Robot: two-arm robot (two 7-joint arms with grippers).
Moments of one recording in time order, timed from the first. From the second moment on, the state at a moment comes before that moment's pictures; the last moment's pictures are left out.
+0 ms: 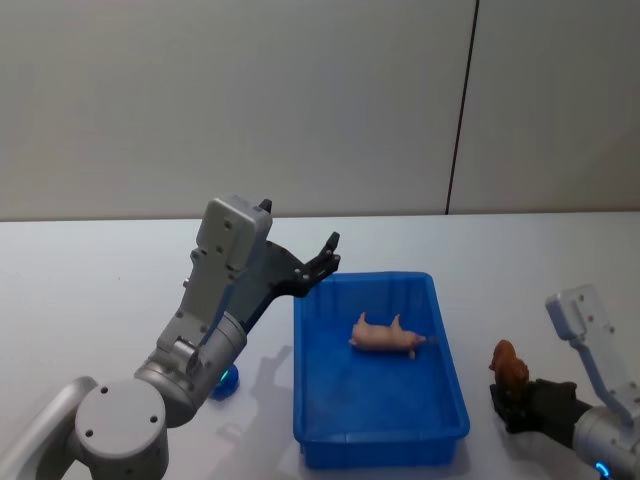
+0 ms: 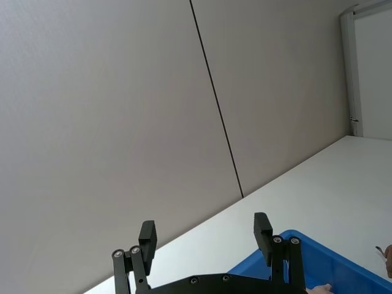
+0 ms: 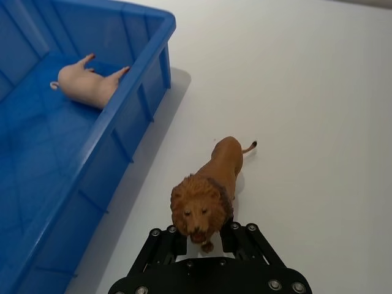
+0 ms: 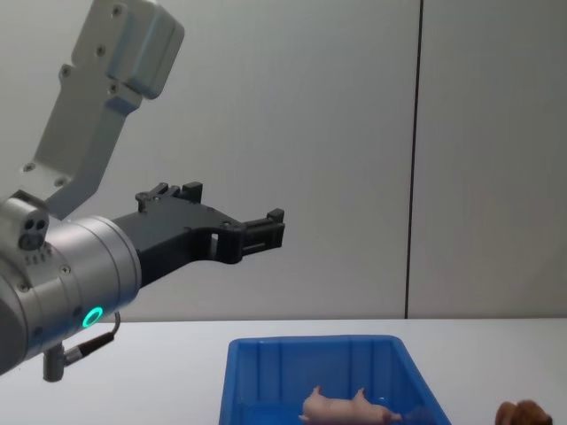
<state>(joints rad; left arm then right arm) -0.24 0.38 0.45 -1.63 -0.20 0.01 -0.01 0.08 0.28 -0.24 -1.55 0.19 0.55 0.21</state>
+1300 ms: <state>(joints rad) -0.24 0.38 0.45 -1.63 -0.20 0.01 -0.01 0.16 0.27 -0.26 -1.67 0.08 0.36 0.37</state>
